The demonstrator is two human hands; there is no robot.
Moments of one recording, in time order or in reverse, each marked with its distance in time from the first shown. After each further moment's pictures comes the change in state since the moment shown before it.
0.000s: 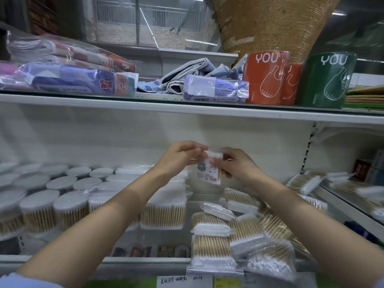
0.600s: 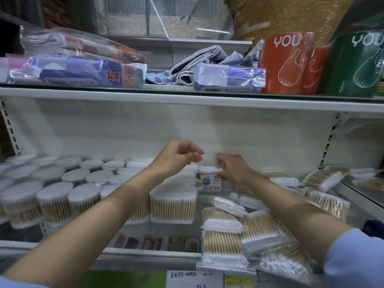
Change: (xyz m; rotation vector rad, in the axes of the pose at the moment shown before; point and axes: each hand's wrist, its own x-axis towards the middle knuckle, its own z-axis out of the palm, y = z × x) left_hand -0.012 -0.009 -0.022 0.281 0.049 -0.080; right_hand 0.043 0.043 0.036 -0.620 -0.149 -0.059
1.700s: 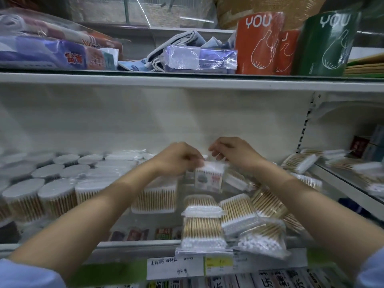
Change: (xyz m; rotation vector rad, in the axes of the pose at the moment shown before) left_hand 0.018 -0.006 0.036 0.579 -0.279 0.275; right_hand -0.049 0.008 -0.041 0.489 0.089 0.083
